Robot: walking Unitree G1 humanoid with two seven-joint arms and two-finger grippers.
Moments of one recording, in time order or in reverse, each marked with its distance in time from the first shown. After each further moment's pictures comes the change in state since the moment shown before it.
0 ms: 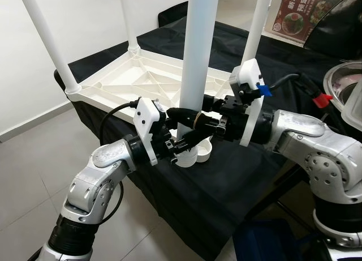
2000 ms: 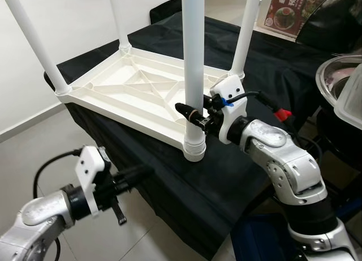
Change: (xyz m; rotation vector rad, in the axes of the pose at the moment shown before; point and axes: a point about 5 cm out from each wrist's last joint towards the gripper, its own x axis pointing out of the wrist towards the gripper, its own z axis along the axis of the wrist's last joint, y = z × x) left arm -0.116 -0.022 -0.023 -0.079 0.309 0.079; right arm 0.026 -0.023 -0.045 -0.083 0.048 -0.371
